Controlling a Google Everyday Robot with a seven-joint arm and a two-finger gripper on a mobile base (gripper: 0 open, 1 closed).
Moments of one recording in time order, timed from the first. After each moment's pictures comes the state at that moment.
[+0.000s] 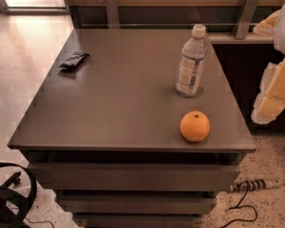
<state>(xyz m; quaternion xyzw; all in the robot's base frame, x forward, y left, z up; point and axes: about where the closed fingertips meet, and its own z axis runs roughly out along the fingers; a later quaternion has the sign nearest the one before) 0.438 -0.212 0.993 -0.60 0.78 -0.05 0.18</state>
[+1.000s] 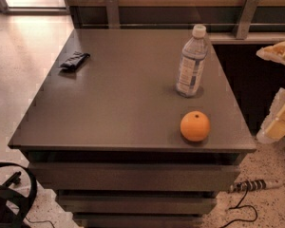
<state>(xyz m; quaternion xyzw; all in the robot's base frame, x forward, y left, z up) 0.428 -0.226 0.950 -0.60 0.76 0.04 0.25</state>
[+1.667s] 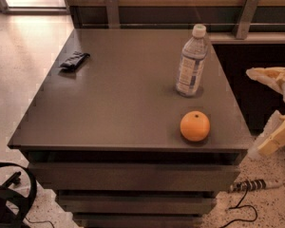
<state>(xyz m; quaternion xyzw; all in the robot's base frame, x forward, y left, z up) 0.421 -0.218 0.912 -0.58 0.72 0.14 0.35</state>
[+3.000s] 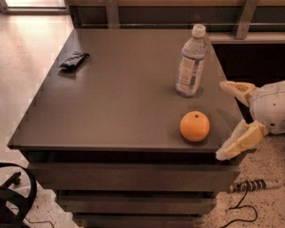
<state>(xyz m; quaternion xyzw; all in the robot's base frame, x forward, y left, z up) 0.444 -0.178 0.864 -0.56 0.69 0.23 0.41</state>
